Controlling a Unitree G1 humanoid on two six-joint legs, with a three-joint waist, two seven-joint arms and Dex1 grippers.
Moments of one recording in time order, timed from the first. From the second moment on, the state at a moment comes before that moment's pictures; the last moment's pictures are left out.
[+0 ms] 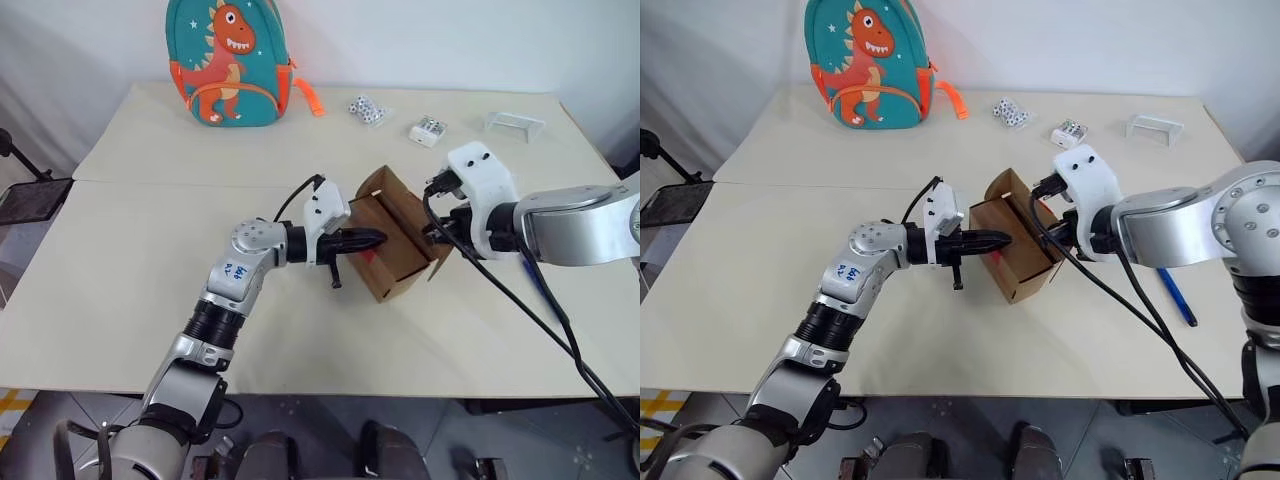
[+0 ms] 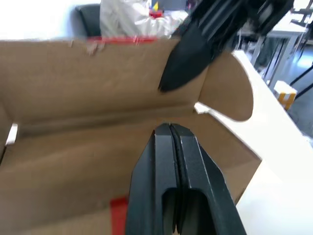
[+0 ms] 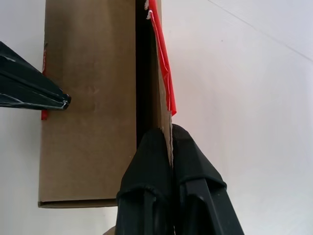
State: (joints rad) left arm -0.81 0.22 -0.19 0.26 -0.23 0.29 -0.93; right arm -1.01 -1.04 0.23 -0.17 1.82 1.38 -0.63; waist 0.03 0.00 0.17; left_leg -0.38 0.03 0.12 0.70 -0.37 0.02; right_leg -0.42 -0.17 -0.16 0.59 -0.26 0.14
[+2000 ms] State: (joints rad) left arm -0.80 0.27 -0.22 0.19 -0.16 0.41 -0.84; right arm -0.90 -1.08 0.17 0.00 1.60 1.37 -0.40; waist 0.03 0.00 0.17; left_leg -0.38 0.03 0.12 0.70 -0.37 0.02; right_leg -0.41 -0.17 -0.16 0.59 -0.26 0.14
